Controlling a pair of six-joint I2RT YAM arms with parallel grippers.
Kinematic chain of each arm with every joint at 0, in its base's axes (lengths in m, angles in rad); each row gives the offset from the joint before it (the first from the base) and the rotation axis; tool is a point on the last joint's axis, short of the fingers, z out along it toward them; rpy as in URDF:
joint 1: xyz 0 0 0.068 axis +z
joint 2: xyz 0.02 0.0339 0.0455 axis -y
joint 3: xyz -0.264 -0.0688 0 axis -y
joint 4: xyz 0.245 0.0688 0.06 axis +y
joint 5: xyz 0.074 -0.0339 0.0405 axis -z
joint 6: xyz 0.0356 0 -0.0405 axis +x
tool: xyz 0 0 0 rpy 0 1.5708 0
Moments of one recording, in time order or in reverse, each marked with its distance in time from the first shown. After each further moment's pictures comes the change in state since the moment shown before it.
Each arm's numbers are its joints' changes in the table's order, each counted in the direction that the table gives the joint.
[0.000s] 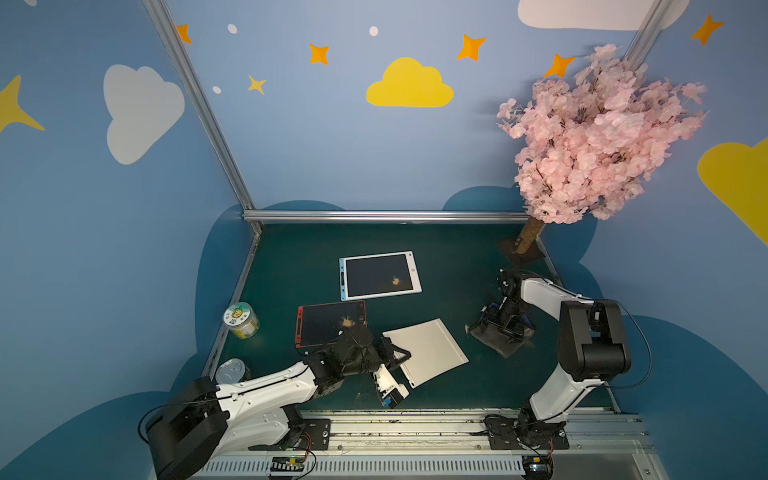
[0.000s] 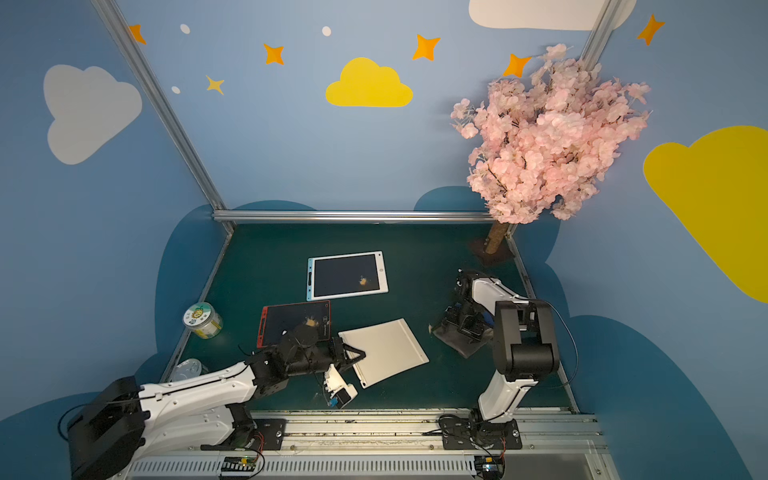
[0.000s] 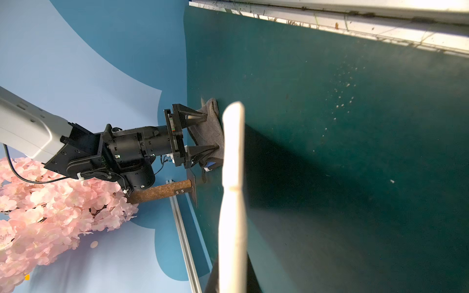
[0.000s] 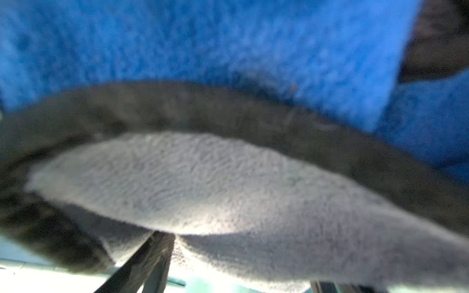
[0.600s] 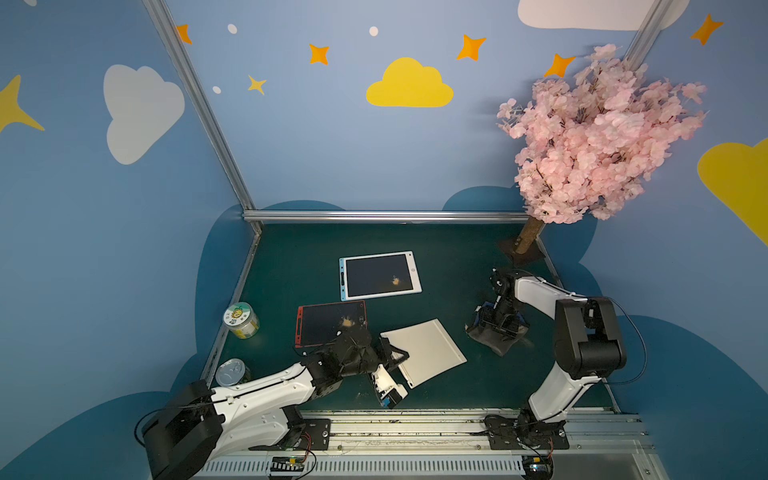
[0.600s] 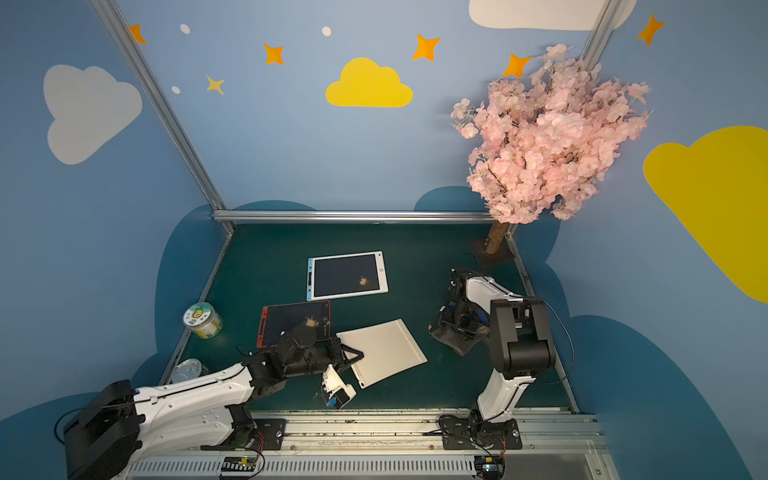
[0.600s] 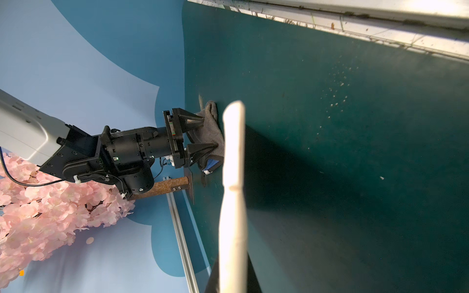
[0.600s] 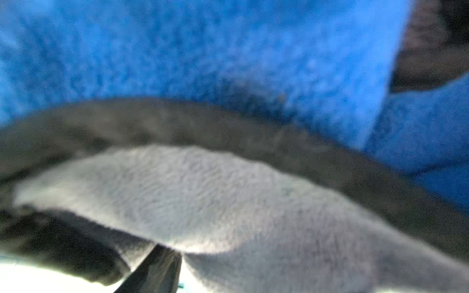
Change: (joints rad) left arm 0.000 0.022 -0.001 0.034 -0.008 -0.014; right arm 0.058 -0.023 0.018 -0.004 -0.007 -0.014
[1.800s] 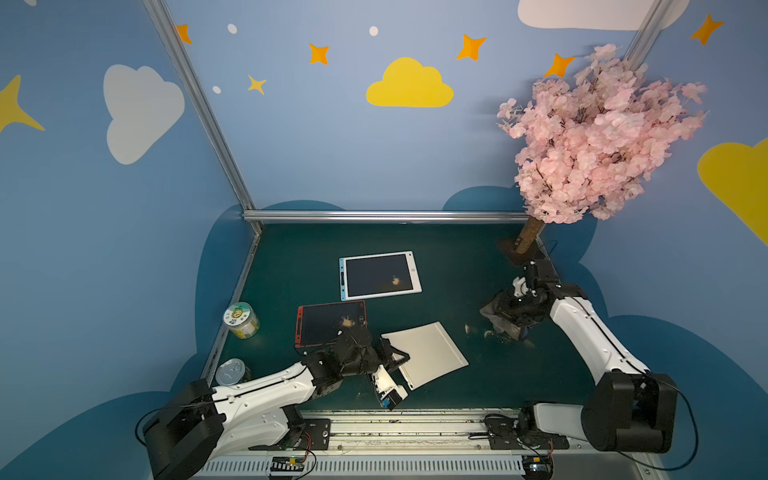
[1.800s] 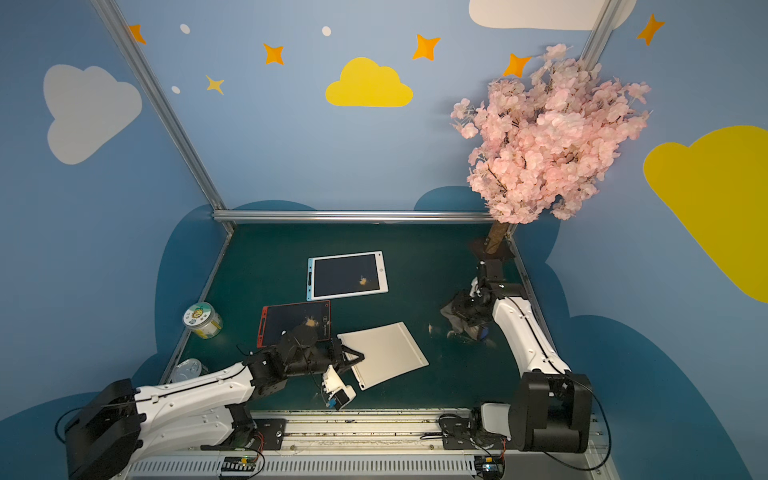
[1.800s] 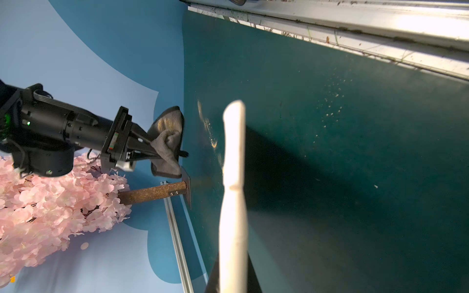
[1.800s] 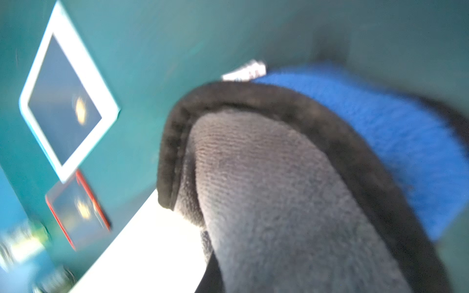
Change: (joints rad) left arm -0.002 -0.006 0.006 0.012 0.027 -0.011; right arm -0.031 0.450 -0.053 -0.071 -0.163 -0.002
